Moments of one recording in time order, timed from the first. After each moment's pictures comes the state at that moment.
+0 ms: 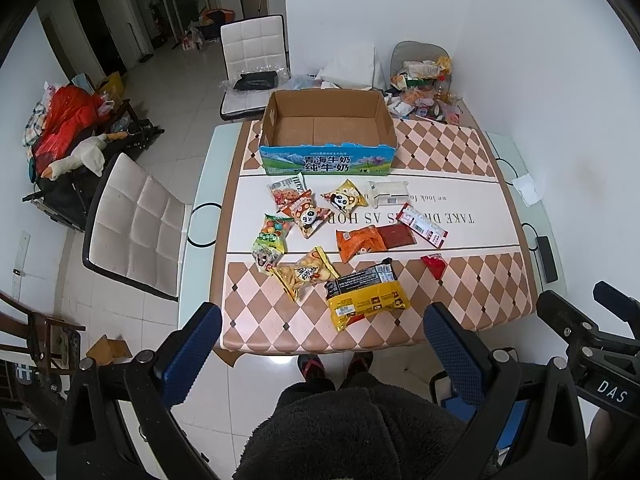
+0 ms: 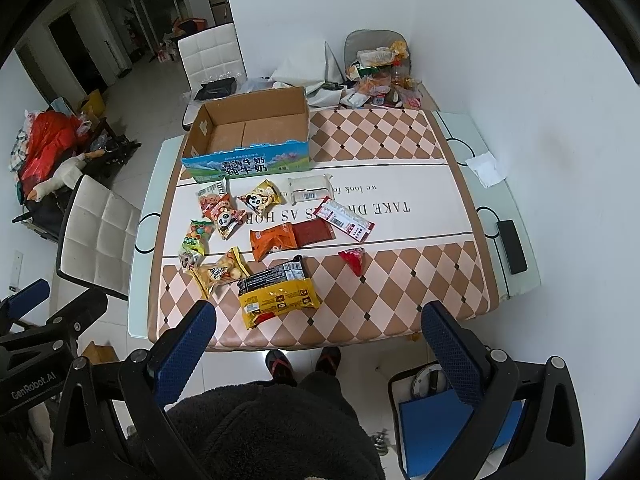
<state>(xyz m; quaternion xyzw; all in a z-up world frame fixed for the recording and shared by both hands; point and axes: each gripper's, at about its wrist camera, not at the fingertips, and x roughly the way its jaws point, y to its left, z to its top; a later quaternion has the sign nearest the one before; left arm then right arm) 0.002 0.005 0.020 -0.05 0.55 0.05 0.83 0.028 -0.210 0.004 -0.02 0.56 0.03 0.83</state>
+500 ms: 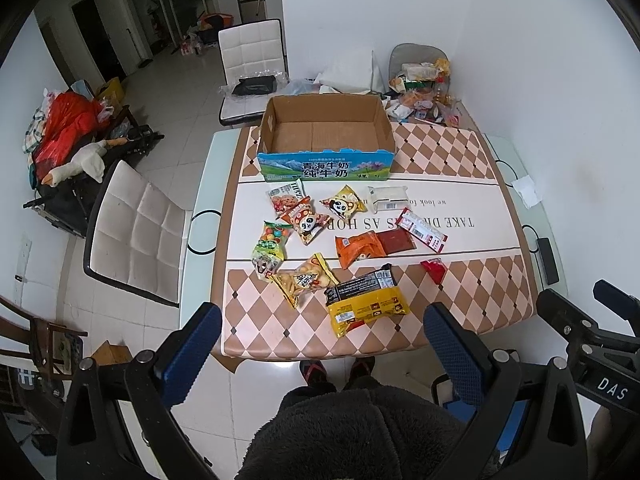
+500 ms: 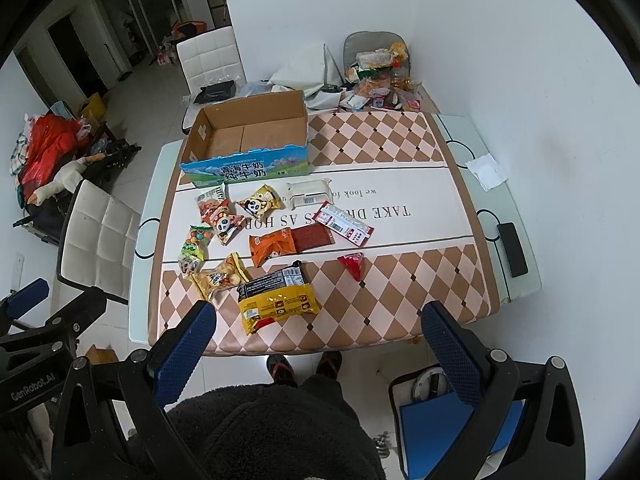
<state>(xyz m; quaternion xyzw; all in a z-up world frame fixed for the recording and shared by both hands) 0.008 0.003 0.027 -0.04 0.54 0.05 0.84 0.035 -0.210 0.010 -0.02 0.55 0.03 0.83</state>
